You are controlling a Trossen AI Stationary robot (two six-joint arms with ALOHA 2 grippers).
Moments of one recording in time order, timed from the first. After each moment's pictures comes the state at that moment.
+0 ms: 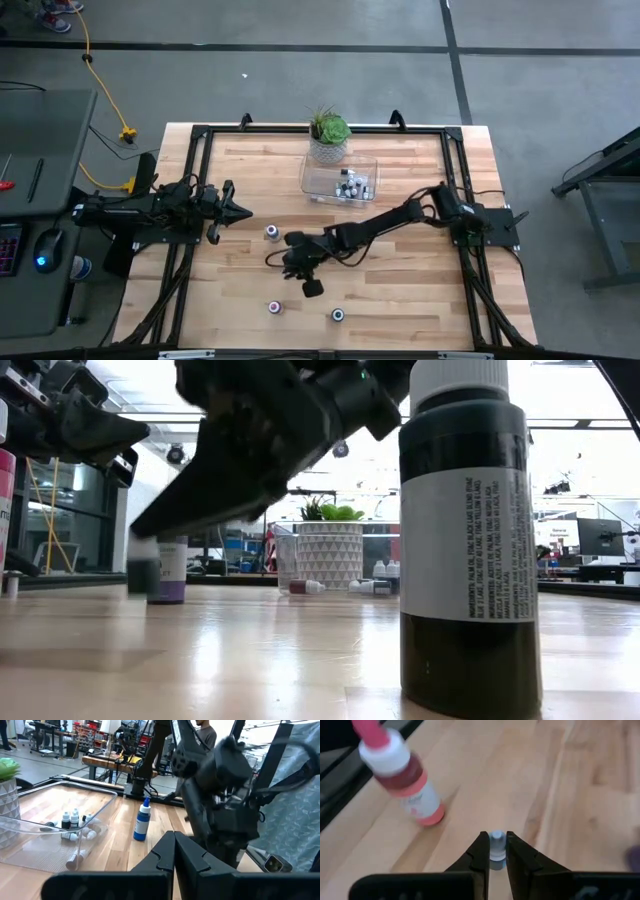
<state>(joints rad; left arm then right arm) -0.01 0.01 0.02 0.03 0.10 -0.21 0.22 2.23 1.56 0.02 -0.19 -0.03</state>
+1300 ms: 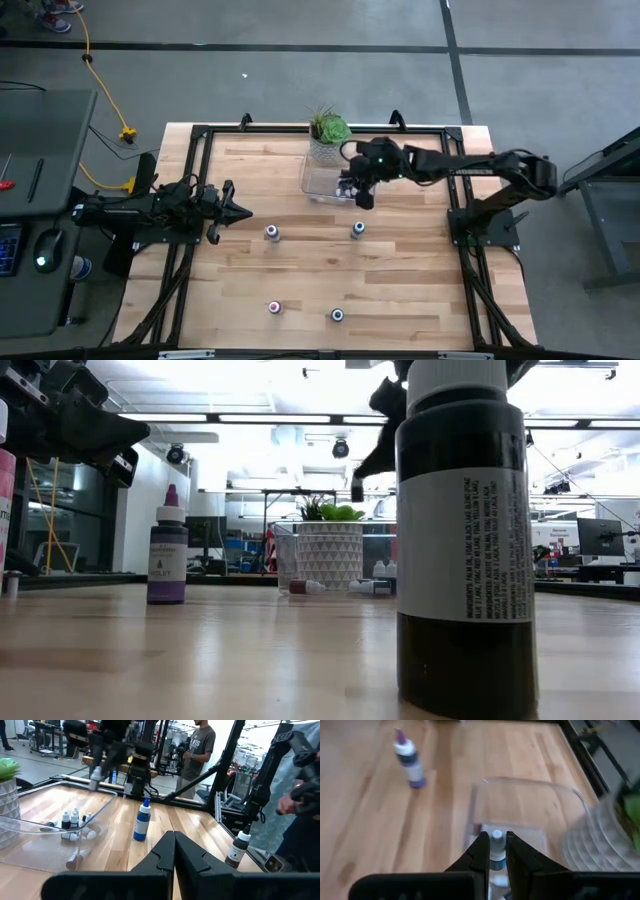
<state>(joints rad) -0.01 0.01 0.02 0.03 0.10 -0.21 -0.27 1.44 0.96 -0.11 -0.16 -0.18</state>
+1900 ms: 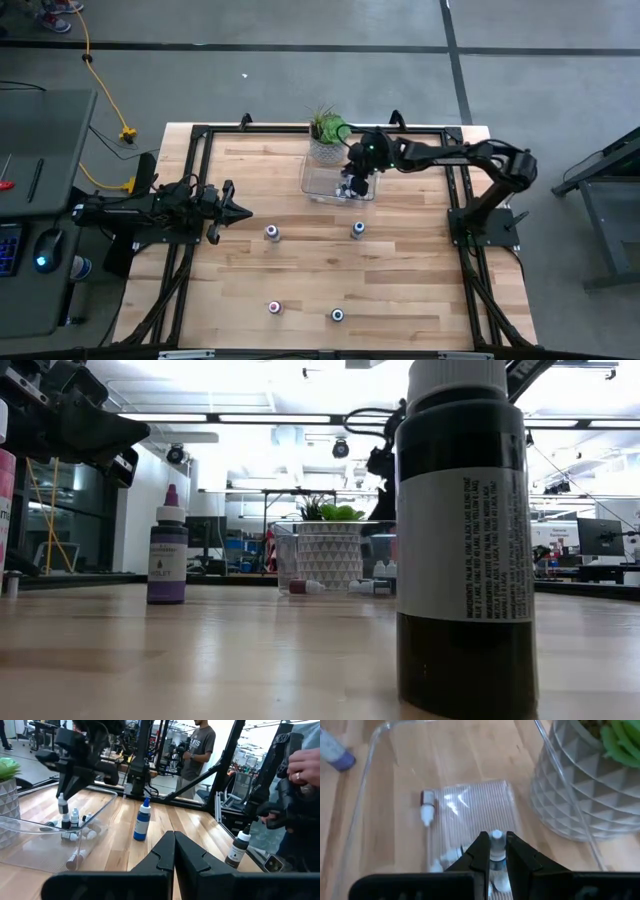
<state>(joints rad) -0.01 0.01 0.02 0.03 0.10 -0.21 -0.47 1.61 0.91 -0.03 -0.20 -0.10</state>
